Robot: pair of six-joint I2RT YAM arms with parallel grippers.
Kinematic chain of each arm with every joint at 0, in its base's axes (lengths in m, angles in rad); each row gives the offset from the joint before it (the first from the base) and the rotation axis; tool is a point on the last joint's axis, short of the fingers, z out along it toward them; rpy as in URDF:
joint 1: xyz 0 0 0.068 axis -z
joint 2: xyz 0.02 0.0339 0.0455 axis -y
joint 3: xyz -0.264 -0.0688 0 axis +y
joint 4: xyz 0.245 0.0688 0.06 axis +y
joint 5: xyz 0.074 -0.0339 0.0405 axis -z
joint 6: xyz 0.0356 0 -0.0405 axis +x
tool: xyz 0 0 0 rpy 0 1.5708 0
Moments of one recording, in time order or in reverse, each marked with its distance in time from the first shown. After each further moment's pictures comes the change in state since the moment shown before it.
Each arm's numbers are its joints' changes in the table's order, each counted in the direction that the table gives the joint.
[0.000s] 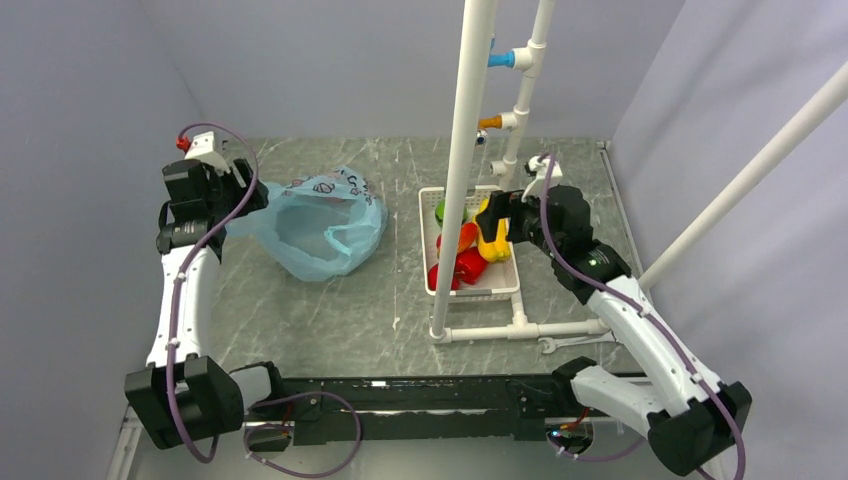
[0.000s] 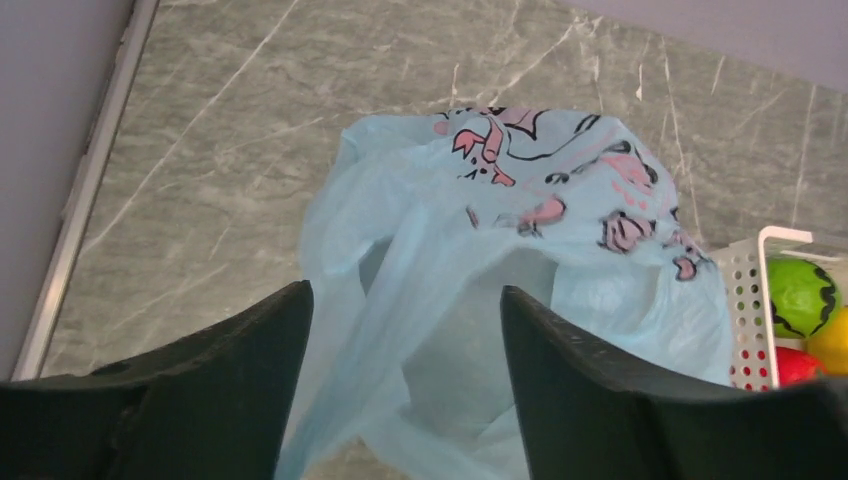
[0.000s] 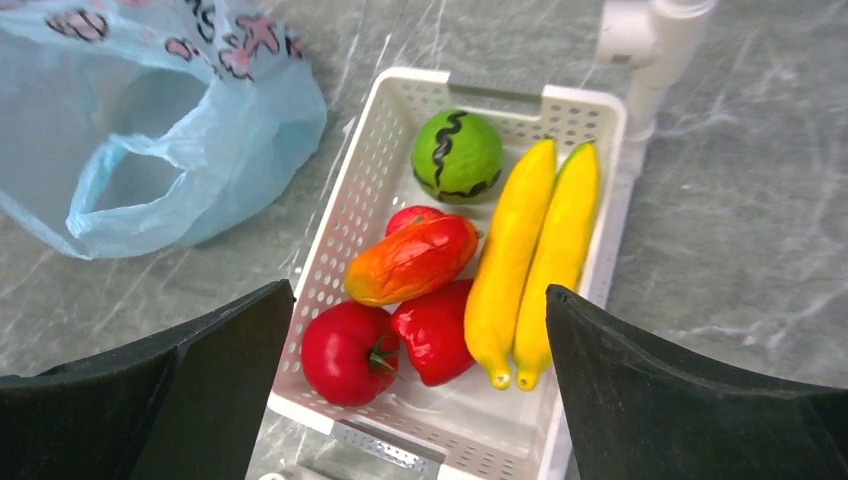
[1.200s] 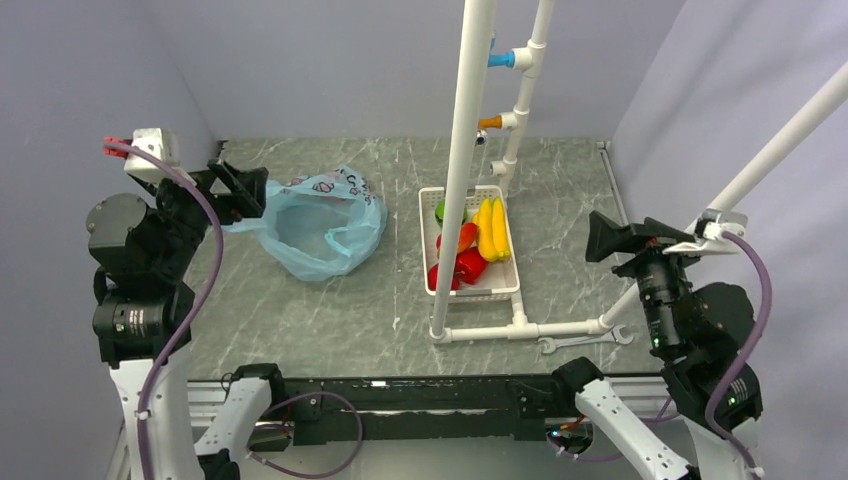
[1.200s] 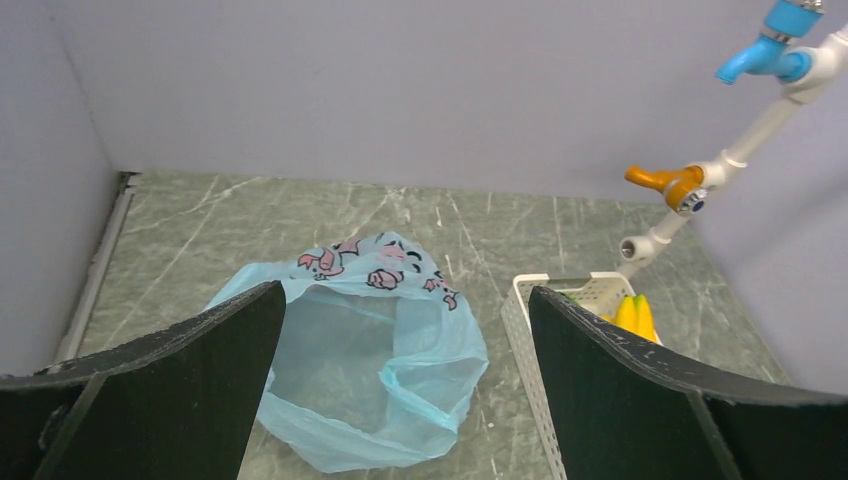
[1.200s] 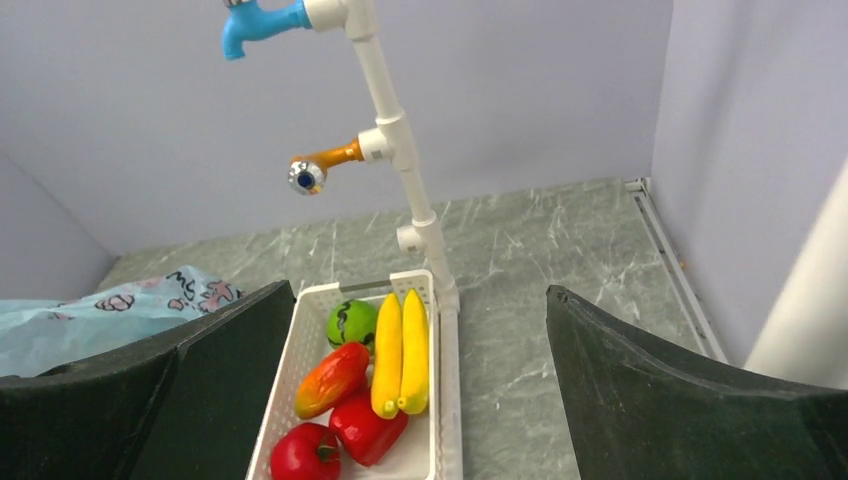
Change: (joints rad) left arm 0.154 0.352 -0.393 0.310 0.009 -0.075; right arm 0.000 0.520 -0.269 0.308 0.436 -0.046
